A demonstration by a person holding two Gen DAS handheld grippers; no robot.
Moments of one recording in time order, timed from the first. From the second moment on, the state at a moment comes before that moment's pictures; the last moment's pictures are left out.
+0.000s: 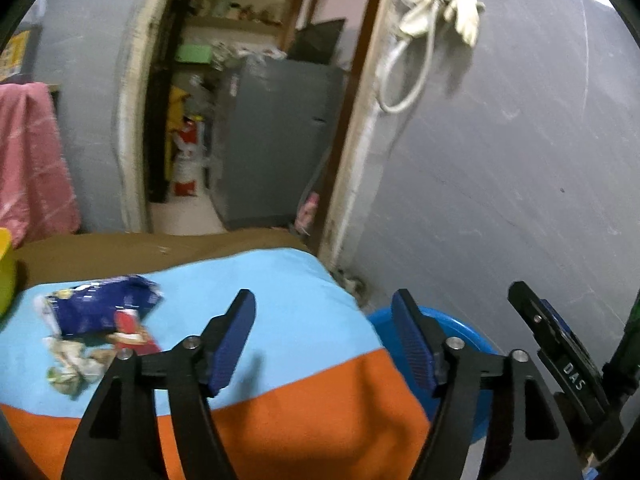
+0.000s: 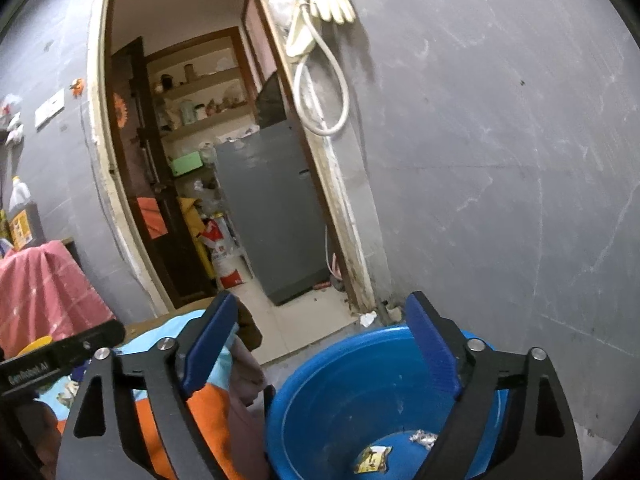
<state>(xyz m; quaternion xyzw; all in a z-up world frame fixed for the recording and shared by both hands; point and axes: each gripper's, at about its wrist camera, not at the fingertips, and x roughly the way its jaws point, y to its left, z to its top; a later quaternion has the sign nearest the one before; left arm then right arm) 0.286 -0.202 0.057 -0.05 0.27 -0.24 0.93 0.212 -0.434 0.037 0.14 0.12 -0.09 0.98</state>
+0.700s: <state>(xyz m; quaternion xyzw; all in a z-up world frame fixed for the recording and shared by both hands) 0.221 -0.095 0.070 -0.06 0.12 -0.04 0.99 0.188 -0.338 0.063 0.05 -0.03 0.01 1.00</state>
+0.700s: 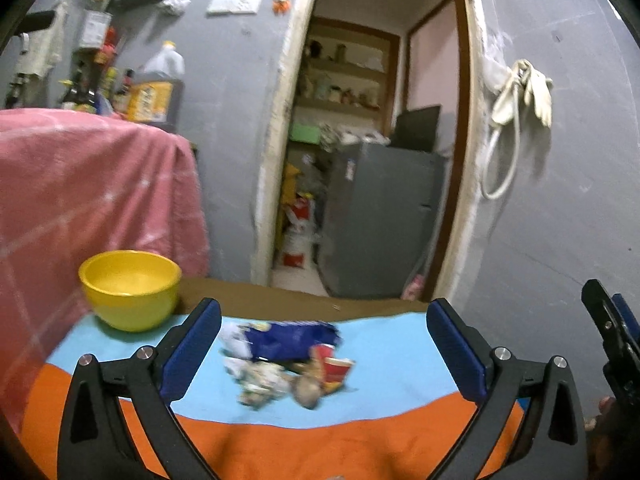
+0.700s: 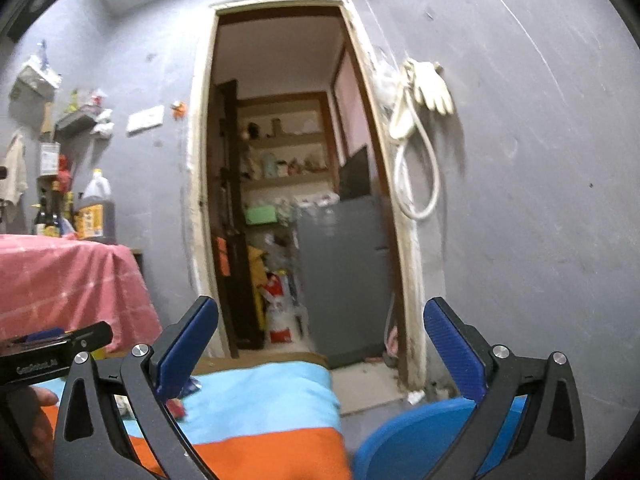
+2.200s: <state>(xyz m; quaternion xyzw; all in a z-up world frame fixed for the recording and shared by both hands) 0.241 0.005 0.024 -0.07 0.23 0.01 0.97 0.242 -0.226 0.031 -0.04 0.10 0.13 0.99</state>
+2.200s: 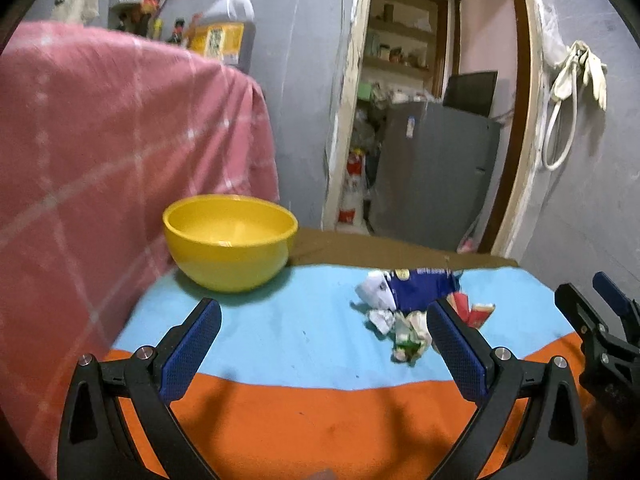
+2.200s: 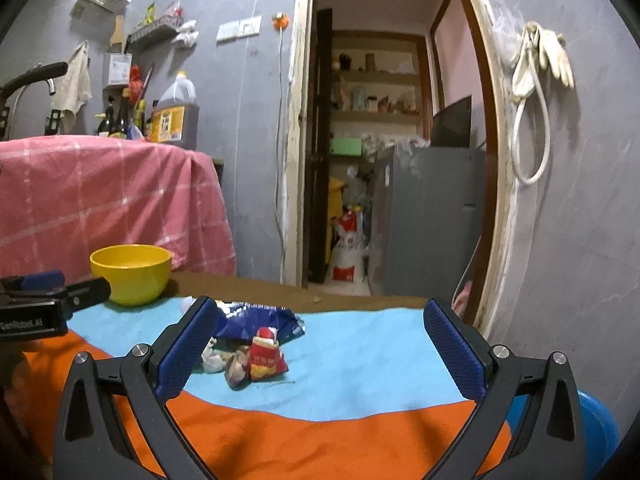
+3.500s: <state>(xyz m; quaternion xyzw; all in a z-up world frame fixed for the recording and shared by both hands) 0.304 -0.006 -0.011 -0.14 0.39 -0.15 0.90 0.311 -0.228 0.004 0.02 0.30 0.23 0.93</state>
